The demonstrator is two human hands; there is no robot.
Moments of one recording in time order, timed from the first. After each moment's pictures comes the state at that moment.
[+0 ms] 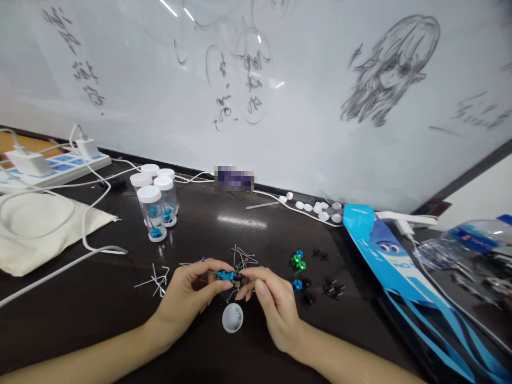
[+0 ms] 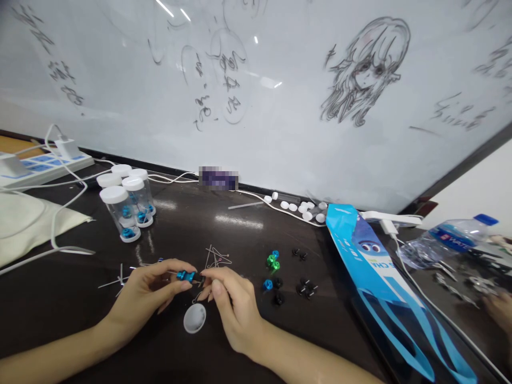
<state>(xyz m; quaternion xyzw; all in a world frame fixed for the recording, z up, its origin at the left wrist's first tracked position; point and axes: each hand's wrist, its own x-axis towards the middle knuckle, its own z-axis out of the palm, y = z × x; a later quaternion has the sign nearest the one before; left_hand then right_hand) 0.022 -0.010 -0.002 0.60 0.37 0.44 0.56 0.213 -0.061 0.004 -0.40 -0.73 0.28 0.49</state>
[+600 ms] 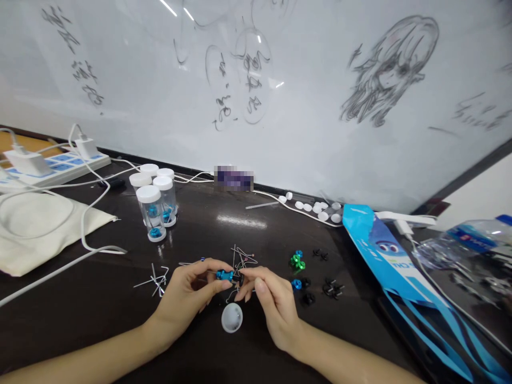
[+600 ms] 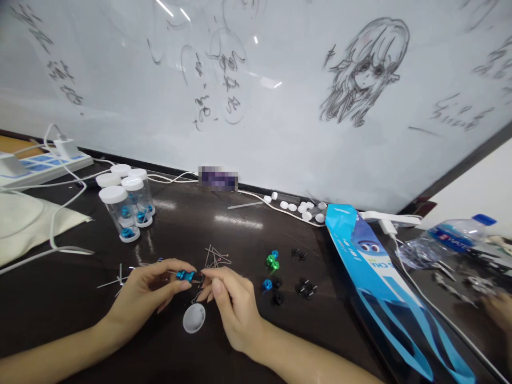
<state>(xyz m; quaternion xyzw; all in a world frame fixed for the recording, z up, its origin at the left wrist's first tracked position) 0.022 -0.011 -0.003 0.60 0.37 0.44 0.56 0.213 -0.059 0.006 -0.39 -0.72 0.28 0.49</state>
